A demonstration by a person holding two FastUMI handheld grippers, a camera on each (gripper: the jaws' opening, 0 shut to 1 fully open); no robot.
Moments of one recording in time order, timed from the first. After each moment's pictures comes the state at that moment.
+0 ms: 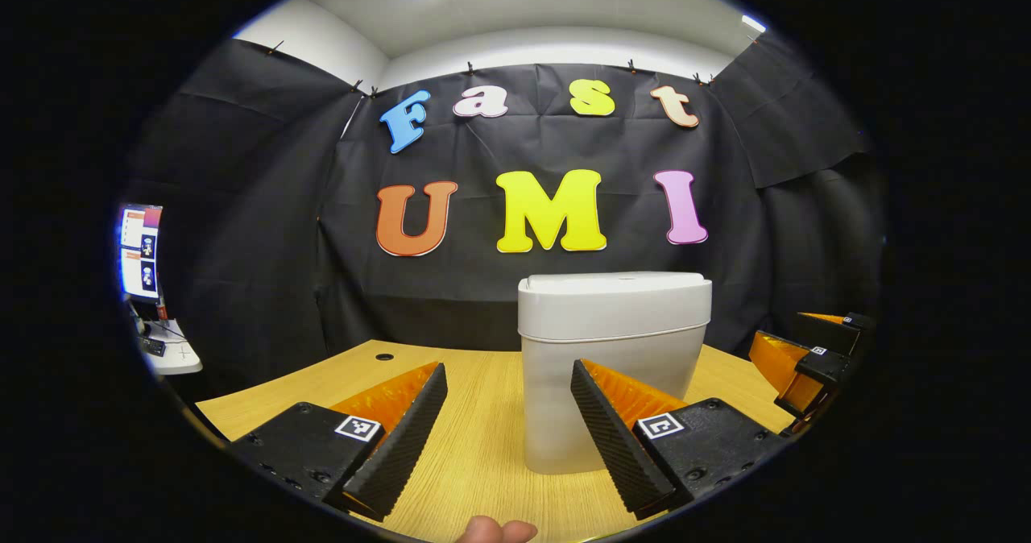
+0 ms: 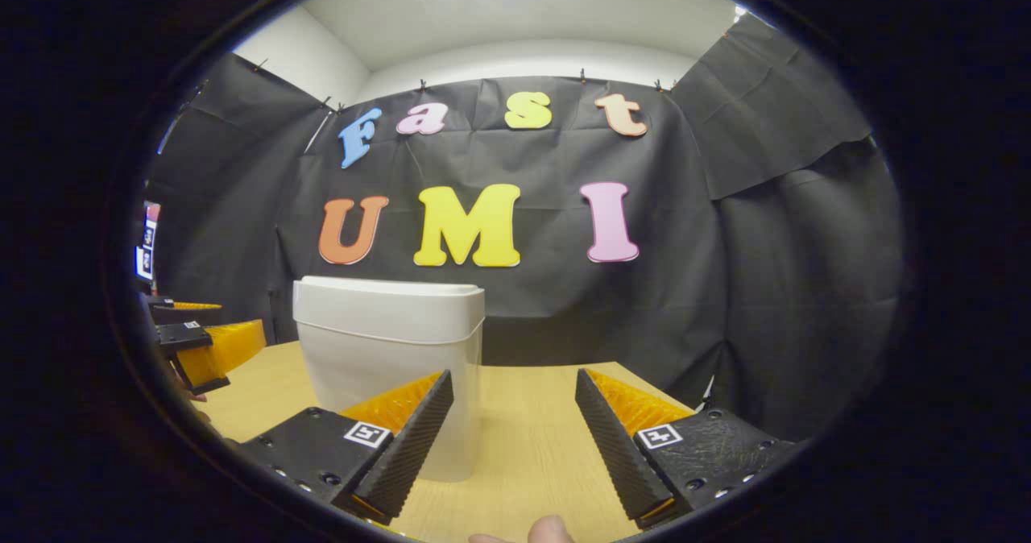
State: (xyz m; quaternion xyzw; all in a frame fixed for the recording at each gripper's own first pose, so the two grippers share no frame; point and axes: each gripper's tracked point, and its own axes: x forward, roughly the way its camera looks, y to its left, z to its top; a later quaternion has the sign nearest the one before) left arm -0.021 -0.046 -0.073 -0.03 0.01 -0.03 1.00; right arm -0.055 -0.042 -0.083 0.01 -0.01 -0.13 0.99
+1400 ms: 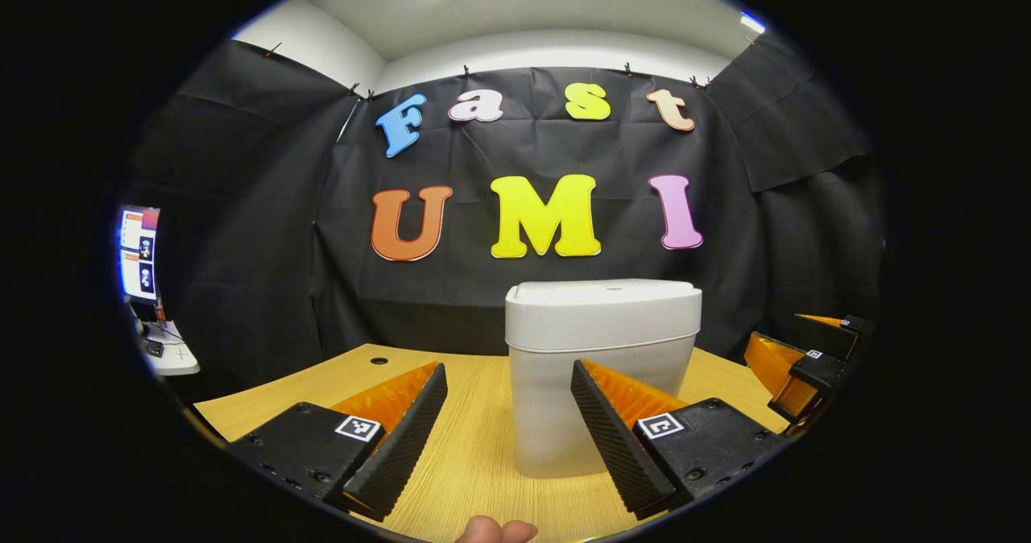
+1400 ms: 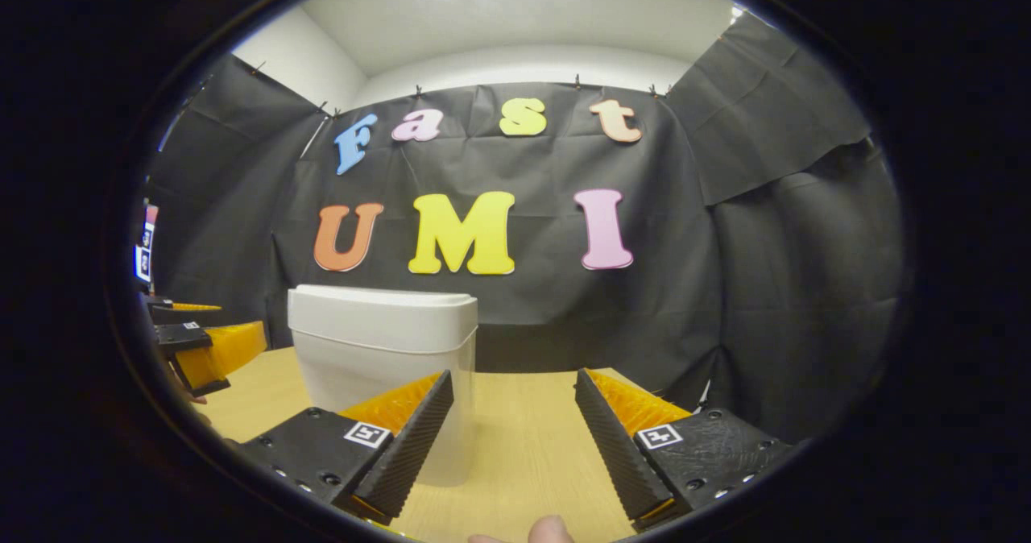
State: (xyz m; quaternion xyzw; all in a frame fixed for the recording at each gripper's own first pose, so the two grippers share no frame) left arm -0.024 -0.058 -0.061 -0.03 0.00 -0.04 1.00; right arm -0.059 -0.046 -0.075 0.01 -0.02 -0.13 0.99
